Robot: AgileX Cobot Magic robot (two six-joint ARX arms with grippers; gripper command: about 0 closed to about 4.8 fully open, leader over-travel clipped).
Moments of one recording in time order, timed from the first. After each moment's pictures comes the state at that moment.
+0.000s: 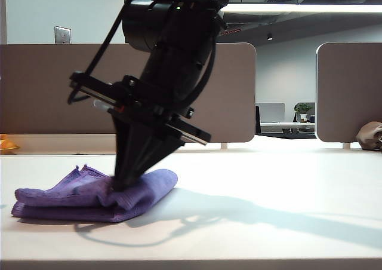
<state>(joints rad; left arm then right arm) 0.11 0.87 0.68 -0.64 0.72 -0.29 0.87 1.97 1.48 -0.73 -0.31 0.24</state>
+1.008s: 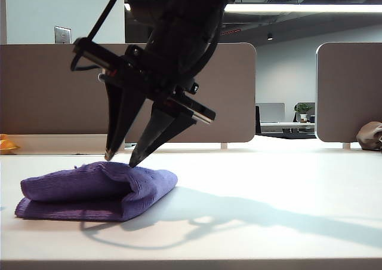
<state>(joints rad) 0.11 0.87 0.68 -0.68 0.74 -0.26 0.87 1.90 1.48 -0.76 -0.31 0.26</state>
